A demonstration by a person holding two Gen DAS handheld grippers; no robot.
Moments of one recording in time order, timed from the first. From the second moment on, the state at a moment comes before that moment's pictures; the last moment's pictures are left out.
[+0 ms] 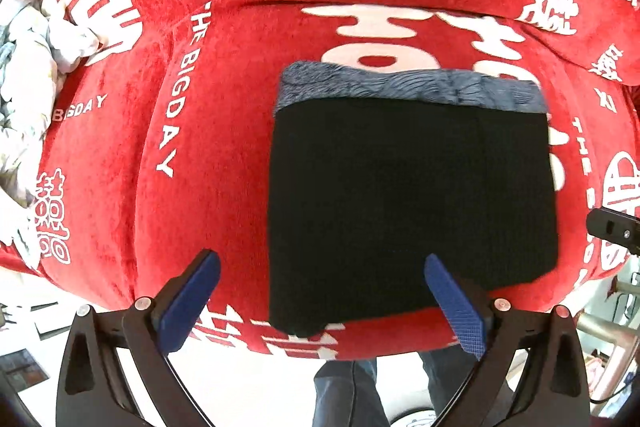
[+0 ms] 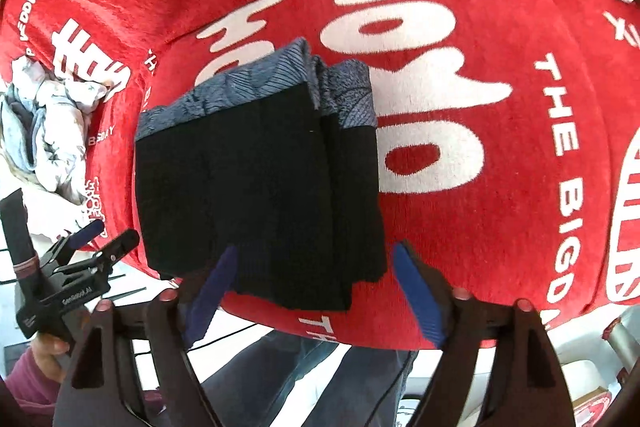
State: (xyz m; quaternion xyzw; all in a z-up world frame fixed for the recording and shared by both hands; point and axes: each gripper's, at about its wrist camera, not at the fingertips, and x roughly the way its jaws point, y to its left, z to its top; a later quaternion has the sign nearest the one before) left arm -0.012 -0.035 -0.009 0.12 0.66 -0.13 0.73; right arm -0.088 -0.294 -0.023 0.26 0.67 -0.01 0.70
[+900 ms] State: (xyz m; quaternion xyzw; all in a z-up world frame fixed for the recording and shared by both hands) left arm -0.047 -0.039 0.073 0.13 0.63 -0.11 0.76; right arm -0.102 -0.234 0.078 0.13 0.66 -0.10 0.73
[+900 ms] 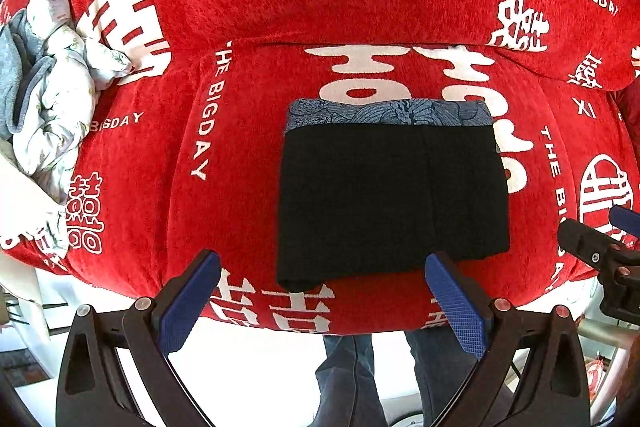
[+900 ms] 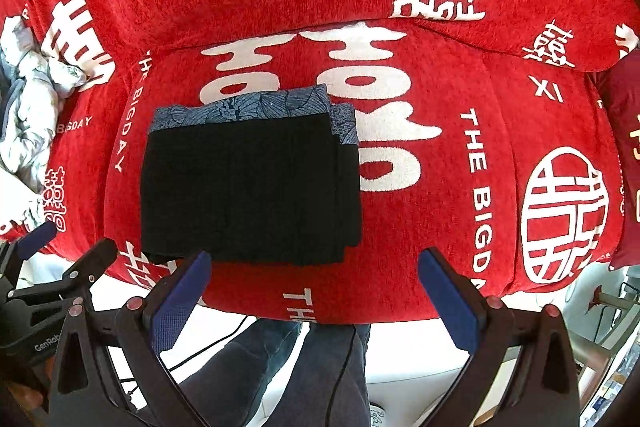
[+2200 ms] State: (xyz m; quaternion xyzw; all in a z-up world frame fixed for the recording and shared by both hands) left arm -0.055 -0.044 0.081 0.14 0.63 -0.12 0.76; right arm -0.101 -0.220 0.088 0.11 0.66 -0.11 0.74
